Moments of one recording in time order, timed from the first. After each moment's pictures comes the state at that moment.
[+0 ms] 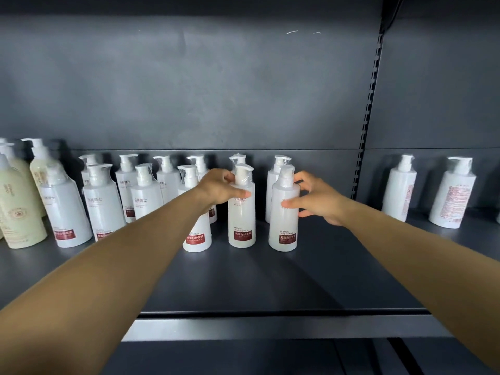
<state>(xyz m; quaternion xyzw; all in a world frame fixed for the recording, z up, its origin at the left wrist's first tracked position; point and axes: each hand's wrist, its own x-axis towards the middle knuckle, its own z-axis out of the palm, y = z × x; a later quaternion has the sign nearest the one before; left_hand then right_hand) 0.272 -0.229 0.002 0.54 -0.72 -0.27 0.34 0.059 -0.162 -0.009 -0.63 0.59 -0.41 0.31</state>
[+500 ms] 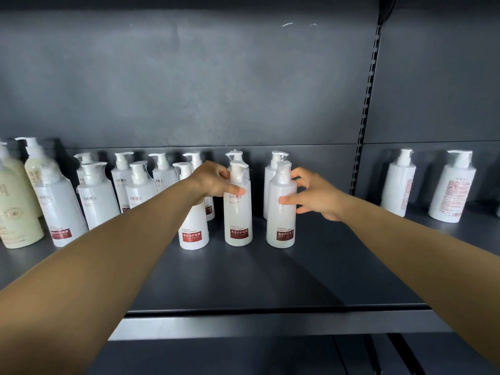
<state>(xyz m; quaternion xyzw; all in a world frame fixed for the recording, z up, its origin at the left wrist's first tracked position) 0.276 -0.225 0.014 0.54 -0.73 -0.27 0.31 0.058 -0.164 -0.010 -0.63 0.58 -0.41 0.31</state>
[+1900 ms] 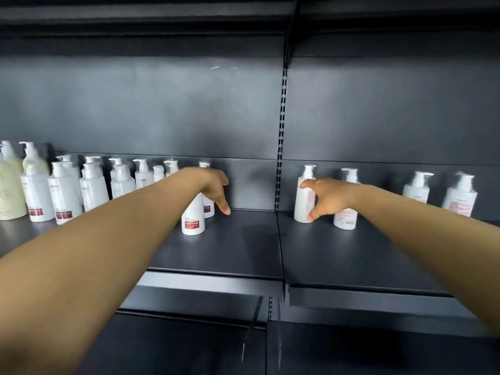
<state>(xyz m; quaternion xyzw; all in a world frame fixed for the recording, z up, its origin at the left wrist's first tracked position) 0.066 -0.054 0.068 0.64 -0.77 0.02 -0.04 -0.185 -0.020 0.048 -0.74 0.68 -0.02 -0.01</state>
